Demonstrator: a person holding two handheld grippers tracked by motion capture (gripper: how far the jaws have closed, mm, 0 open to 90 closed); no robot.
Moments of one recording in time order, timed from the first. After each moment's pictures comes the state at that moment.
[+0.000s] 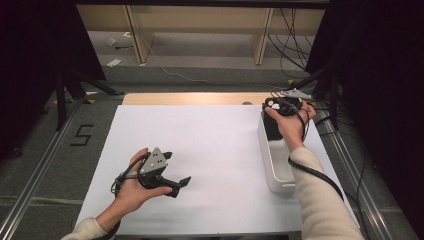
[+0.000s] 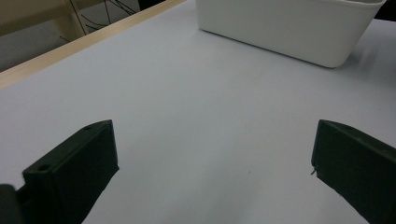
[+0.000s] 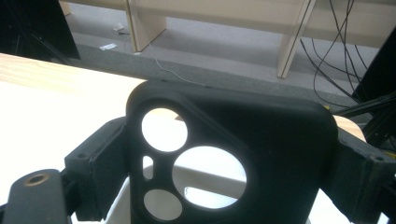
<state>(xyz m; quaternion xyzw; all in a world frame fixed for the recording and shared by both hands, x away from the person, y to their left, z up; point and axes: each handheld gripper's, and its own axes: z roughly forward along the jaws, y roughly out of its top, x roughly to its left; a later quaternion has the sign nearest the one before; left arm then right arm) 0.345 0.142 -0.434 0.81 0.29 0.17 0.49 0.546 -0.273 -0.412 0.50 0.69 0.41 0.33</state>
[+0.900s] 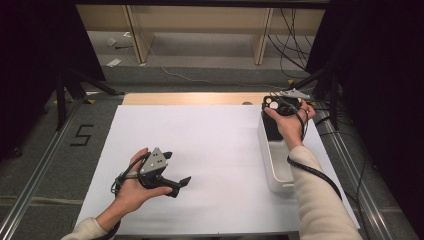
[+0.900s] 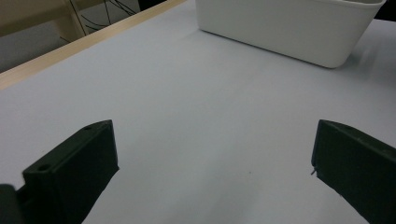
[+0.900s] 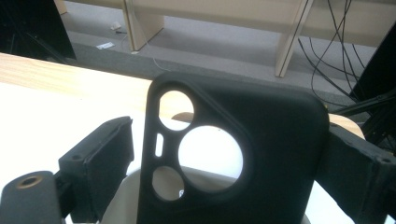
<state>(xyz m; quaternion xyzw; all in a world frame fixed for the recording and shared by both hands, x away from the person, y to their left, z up) 0.345 0.142 -0.433 0.81 0.29 0.17 0.49 0.551 -0.274 -0.416 0.51 0.69 0.41 0.33</state>
